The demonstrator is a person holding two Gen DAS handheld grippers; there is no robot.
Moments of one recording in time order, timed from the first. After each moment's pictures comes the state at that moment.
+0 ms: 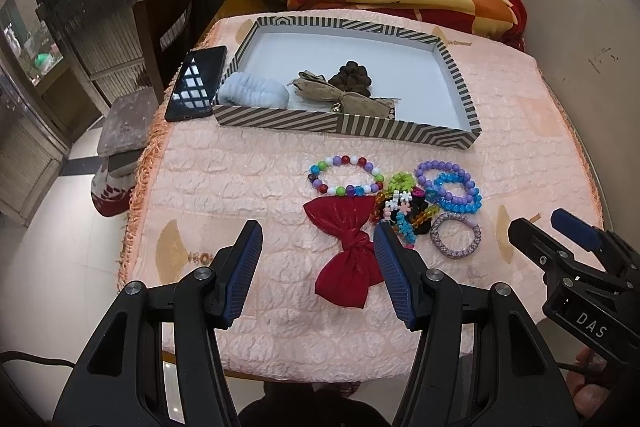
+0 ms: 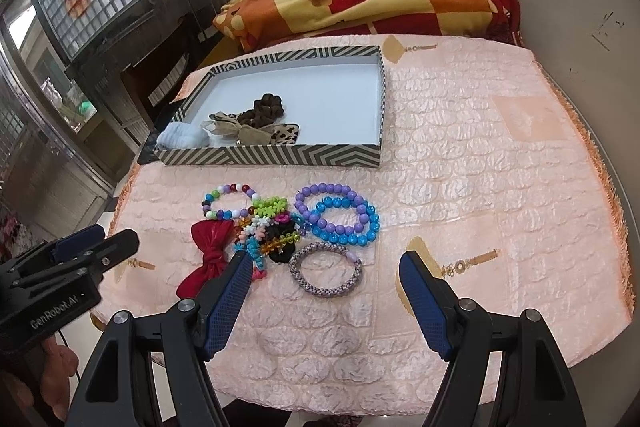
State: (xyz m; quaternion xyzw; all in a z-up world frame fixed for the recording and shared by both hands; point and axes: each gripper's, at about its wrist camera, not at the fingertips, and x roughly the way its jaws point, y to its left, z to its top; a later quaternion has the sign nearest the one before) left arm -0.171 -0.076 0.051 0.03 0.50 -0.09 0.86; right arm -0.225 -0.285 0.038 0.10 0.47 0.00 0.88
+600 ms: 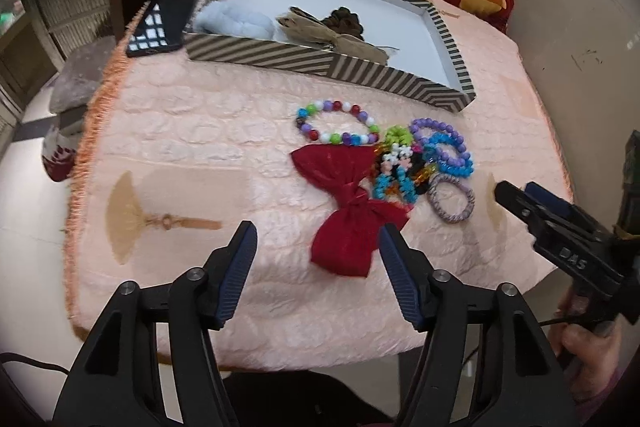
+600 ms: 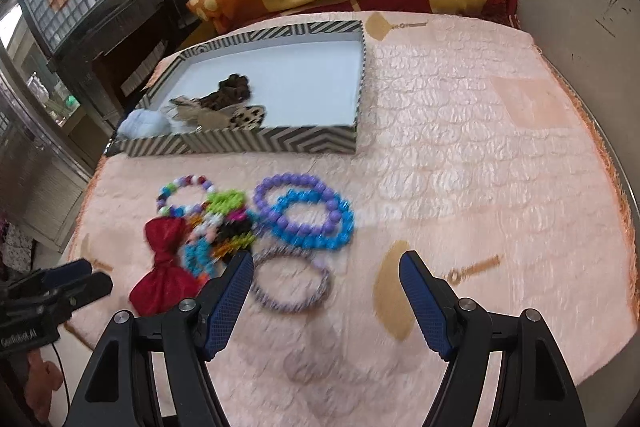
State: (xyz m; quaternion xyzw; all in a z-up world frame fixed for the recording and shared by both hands) left arm -0.160 -0.053 0.005 -0.04 0.56 -0.16 0.81; right arm -0.197 -0.306 -0.002 0.09 0.49 -0.02 0.87
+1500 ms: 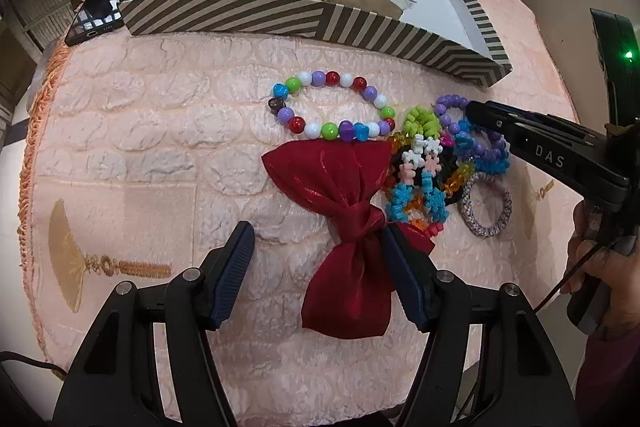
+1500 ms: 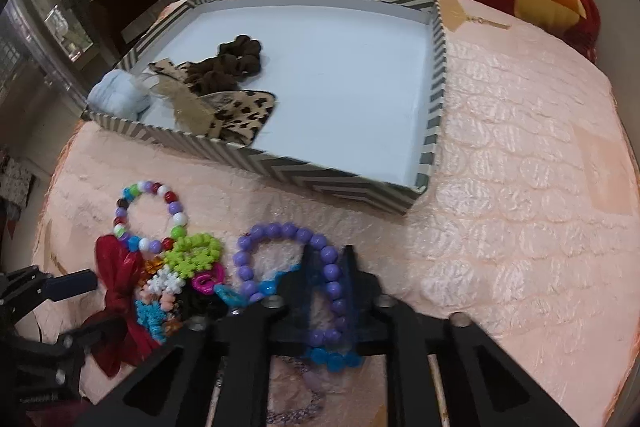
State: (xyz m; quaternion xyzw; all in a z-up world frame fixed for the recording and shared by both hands) left arm -0.122 -0.077 -0.045 -0.01 0.61 -0.17 0.78; right arm -0.108 -0.296 -0.045 0.01 0.55 0.05 0.84
